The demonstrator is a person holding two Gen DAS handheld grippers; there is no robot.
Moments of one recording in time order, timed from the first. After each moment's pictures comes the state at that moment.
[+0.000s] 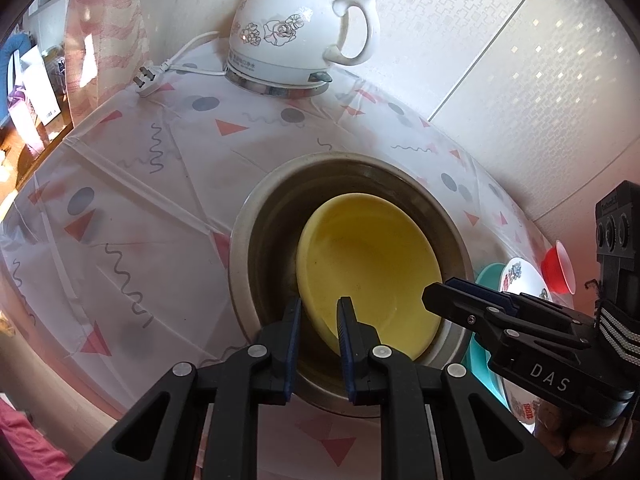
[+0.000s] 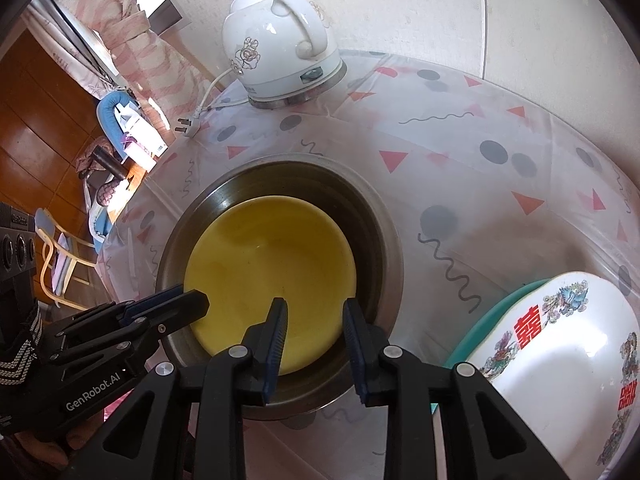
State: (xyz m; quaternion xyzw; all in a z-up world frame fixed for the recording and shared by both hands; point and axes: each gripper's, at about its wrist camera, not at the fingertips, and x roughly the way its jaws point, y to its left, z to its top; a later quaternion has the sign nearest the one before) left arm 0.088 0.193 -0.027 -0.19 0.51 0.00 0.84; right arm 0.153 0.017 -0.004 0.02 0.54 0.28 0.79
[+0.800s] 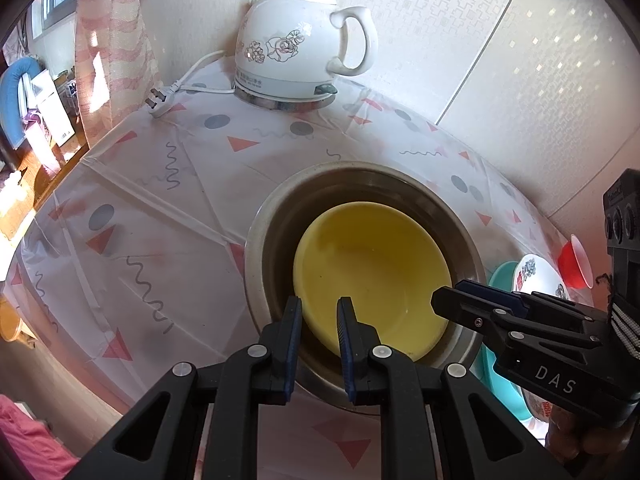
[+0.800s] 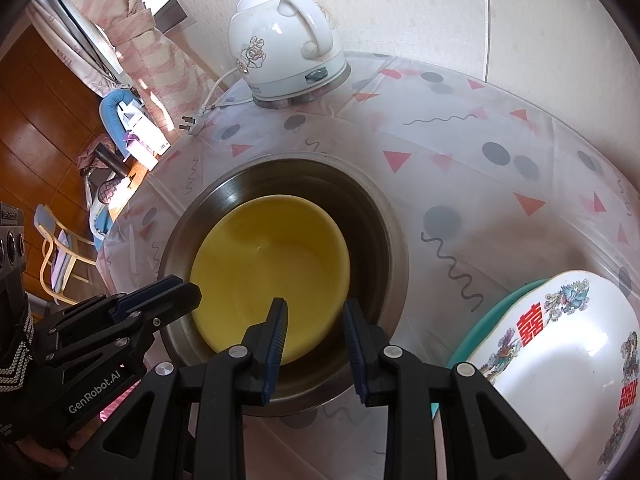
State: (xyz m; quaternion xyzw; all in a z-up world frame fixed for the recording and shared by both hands) left arm 0.081 0.188 -0.020 -0.15 0.49 0.03 0.86; right arm 0.149 0.018 -0.004 0.02 0.54 0.29 0.79
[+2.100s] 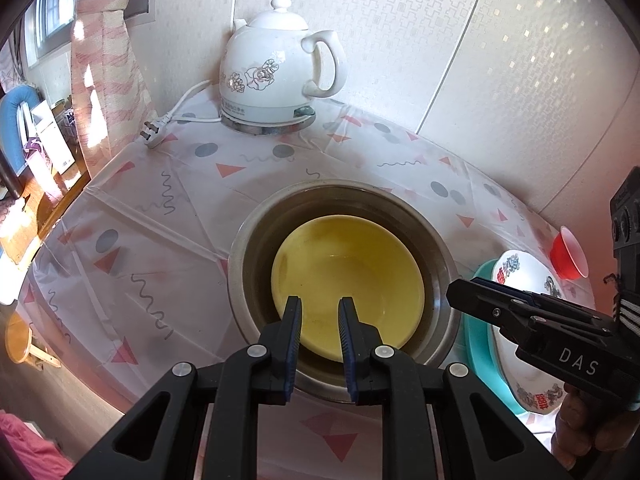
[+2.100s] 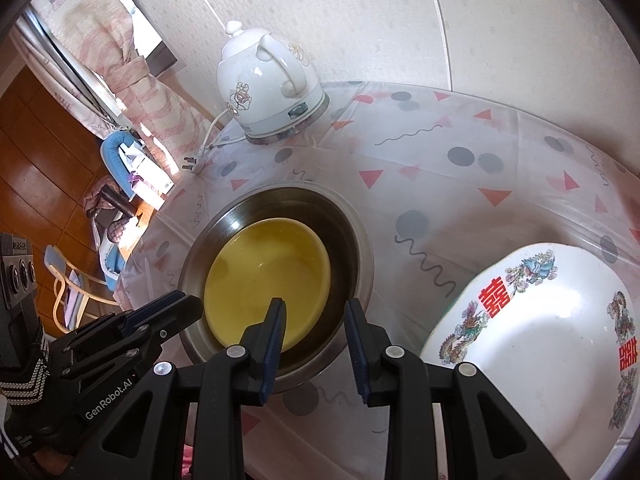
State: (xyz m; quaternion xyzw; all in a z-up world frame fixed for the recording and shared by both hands) left arm 0.070 0.168 0.002 -0.12 0.47 0.02 0.88; right arm 0.136 -0.017 0.013 0.08 0.50 0.27 0.82
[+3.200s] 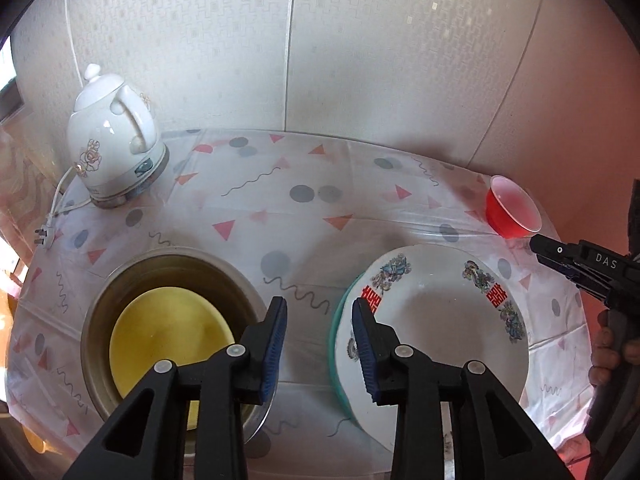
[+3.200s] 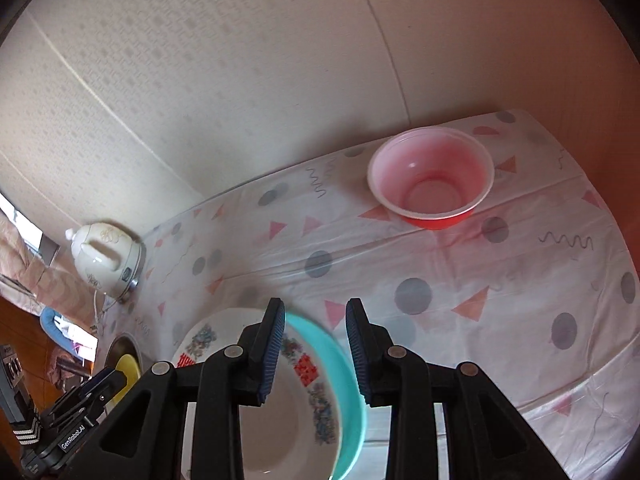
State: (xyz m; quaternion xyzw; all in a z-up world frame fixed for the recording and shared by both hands) left arm 0.126 0.029 0.030 -0.02 0.47 -0.10 0.87; right arm 0.128 -0.286 0.015 0.27 0.44 0.01 0.86
